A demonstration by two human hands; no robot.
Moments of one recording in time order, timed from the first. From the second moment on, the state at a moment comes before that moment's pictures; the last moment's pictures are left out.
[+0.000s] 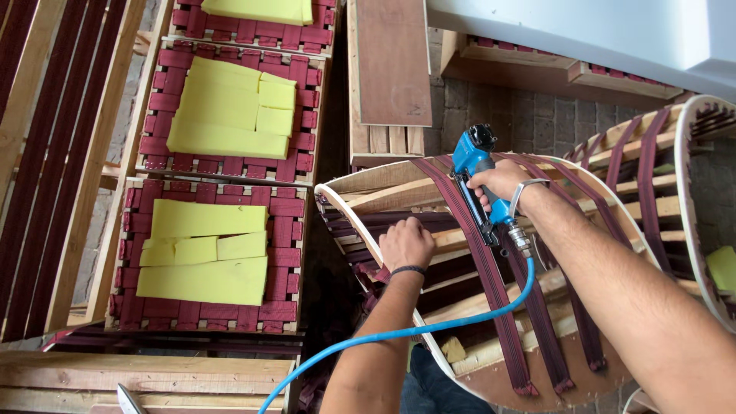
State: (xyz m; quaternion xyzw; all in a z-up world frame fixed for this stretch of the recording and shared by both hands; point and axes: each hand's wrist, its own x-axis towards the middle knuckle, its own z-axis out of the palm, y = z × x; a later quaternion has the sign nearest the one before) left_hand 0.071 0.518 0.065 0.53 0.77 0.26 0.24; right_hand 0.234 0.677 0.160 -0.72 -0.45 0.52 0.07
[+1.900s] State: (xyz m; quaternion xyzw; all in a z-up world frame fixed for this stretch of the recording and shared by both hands) left_hand 0.134 0.313 0.087 0.73 0.58 0.31 0.19; right_hand 0.361 0.319 0.140 -0.72 -0.26 0.53 0.38
